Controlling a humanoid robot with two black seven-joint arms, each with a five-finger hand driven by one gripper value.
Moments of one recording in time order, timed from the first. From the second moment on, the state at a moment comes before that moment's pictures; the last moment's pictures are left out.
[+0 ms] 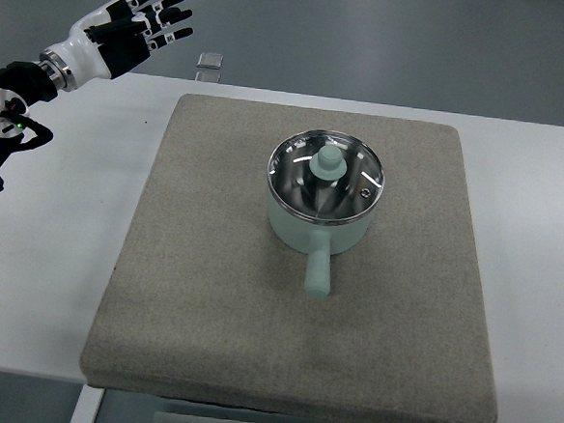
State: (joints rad) left arm -0.99 0.40 -0.71 -0.54 0.17 -0.60 -0.08; right arm 0.03 0.00 -0.06 0.15 0.03 0.01 0.10
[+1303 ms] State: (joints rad) left arm -1.19 0.44 -0.54 -0.94 1.28 -0.59 -0.11; right arm 0.03 0.00 -0.06 0.15 0.03 0.01 0.10
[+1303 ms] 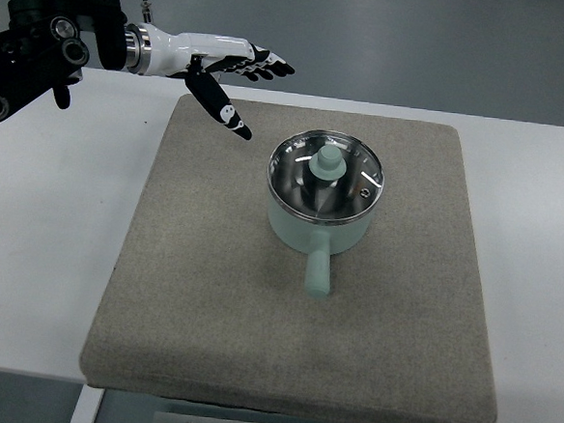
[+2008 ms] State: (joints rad) left arm -1.34 0.34 -0.36 -1.04 1.46 -0.60 -0.11; right arm 0.03 0.00 -0.06 0.15 0.03 0.01 0.10
